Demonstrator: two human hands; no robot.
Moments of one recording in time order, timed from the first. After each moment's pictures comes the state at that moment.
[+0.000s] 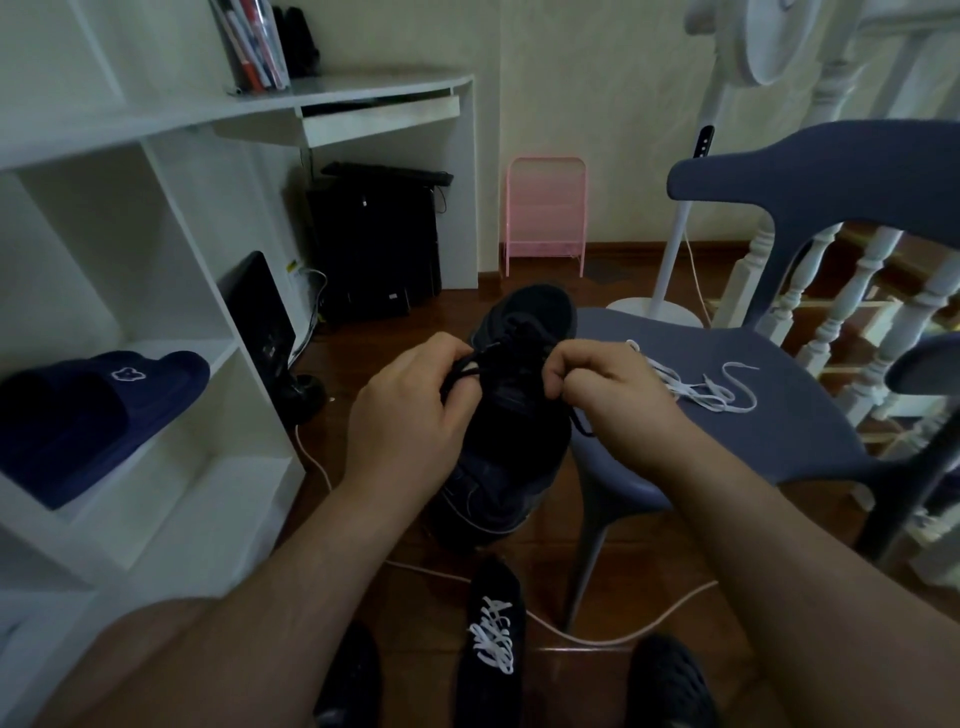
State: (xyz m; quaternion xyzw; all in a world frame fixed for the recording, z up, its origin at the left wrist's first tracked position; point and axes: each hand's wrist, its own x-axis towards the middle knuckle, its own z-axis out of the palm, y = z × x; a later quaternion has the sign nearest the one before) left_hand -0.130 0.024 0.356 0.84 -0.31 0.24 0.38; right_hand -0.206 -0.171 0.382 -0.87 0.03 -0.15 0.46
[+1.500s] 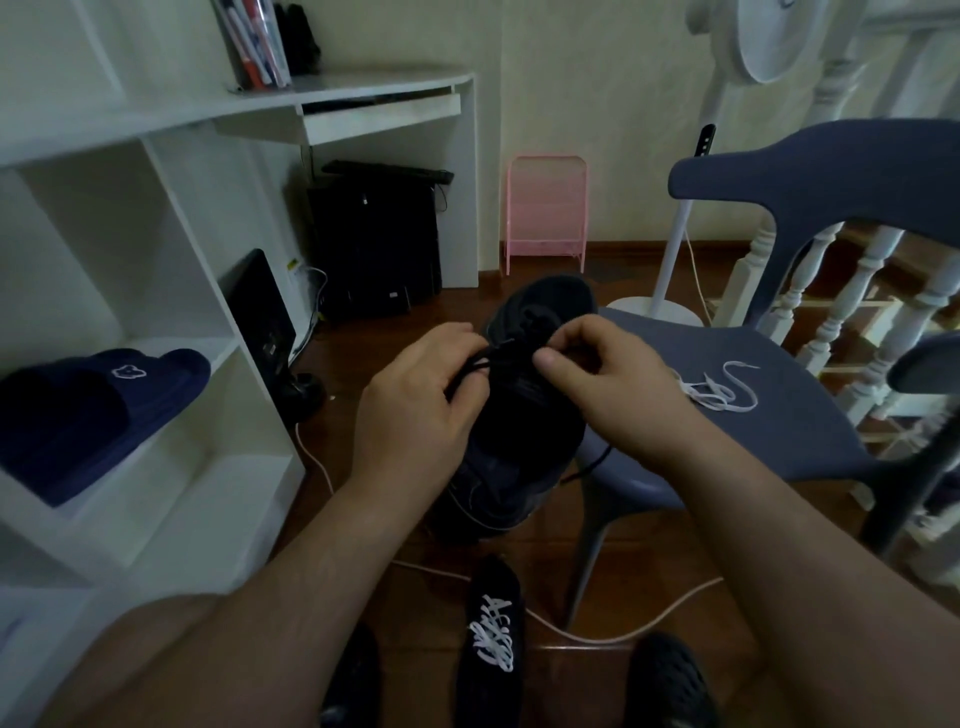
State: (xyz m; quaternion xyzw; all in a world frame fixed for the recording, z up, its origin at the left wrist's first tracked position) left_hand -0.131 0.021 0.356 0.81 -0.34 0.25 0.40; right_hand -0.199 -0.177 0.379 -0.88 0.09 -0.19 0.43
